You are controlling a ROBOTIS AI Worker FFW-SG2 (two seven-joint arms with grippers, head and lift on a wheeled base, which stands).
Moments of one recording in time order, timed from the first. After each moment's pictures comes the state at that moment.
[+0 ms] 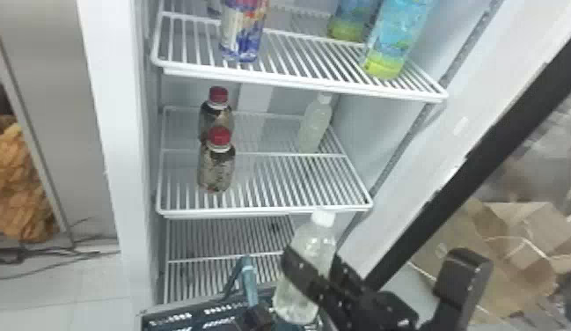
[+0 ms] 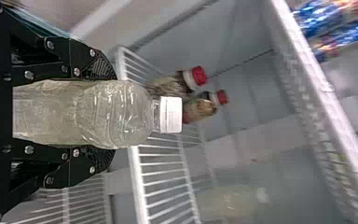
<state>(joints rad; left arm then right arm) 0.32 0.28 -0.46 -1.69 1.74 0.73 -0.65 0.89 -0.10 -0.17 -2.71 -0.54 0.68 0.10</state>
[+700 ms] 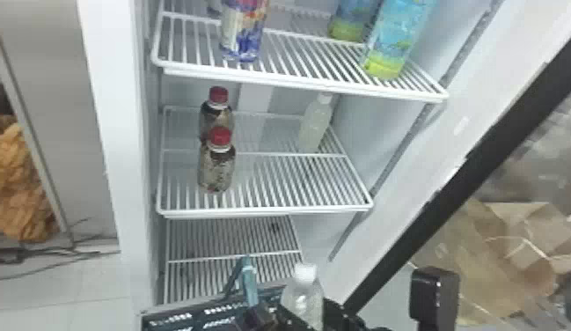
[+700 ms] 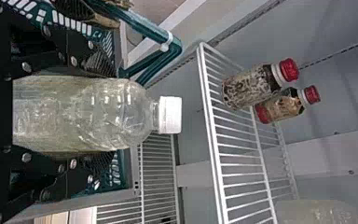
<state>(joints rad) 0.32 0.28 -0.46 -1.69 1.73 0.73 -0.65 0.88 -0.11 -0.21 -2.77 -0.50 1.00 0.11</state>
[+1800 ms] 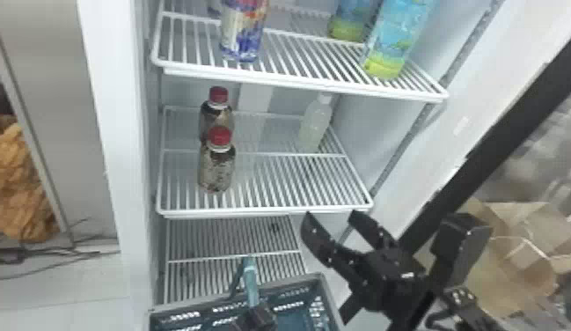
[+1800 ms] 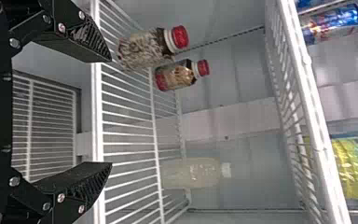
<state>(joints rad) 0.32 0.29 -0.47 -1.69 1.74 0.73 -0.65 0.70 -0.11 -0.20 -2.59 -0.38 0.60 0.11</state>
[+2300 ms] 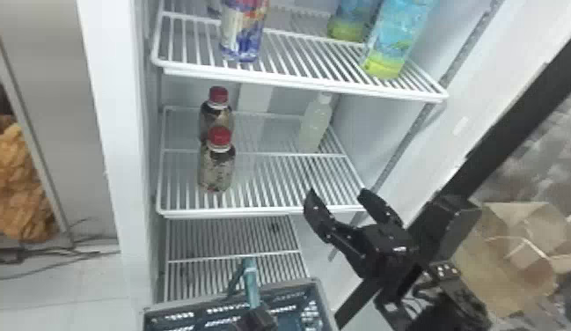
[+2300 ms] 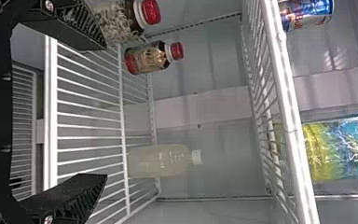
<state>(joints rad) 0.32 0.29 -0.46 -1.69 1.73 0.74 -0.64 0.57 -0.12 -0.18 -2.45 -0.33 0.48 0.10</state>
